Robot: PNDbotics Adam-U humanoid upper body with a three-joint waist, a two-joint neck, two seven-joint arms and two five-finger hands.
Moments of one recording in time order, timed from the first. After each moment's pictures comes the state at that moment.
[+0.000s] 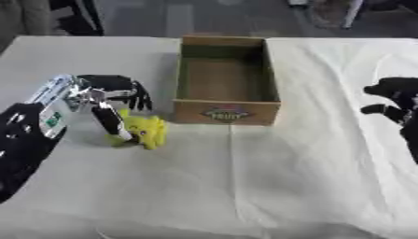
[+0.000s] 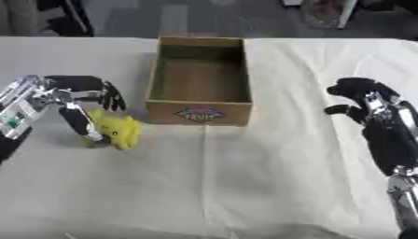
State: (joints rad) left arm -0.68 0.61 -0.37 -1.20 -0.72 -0.34 -0.64; right arm -0.18 -0.34 0.08 -1.82 -0.28 -0.03 0.11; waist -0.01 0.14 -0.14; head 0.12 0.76
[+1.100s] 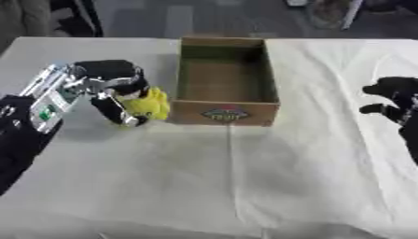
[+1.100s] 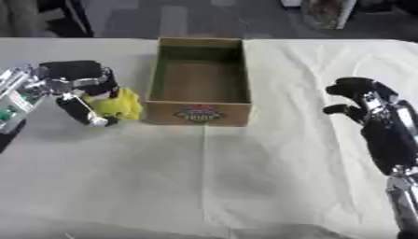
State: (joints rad) left arm -0.72 0.66 -0.35 -1.34 -0.61 -0.35 -0.54; right arm -0.18 -0.34 0.08 -1.82 -0.28 -0.03 0.11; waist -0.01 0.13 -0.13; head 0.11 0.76
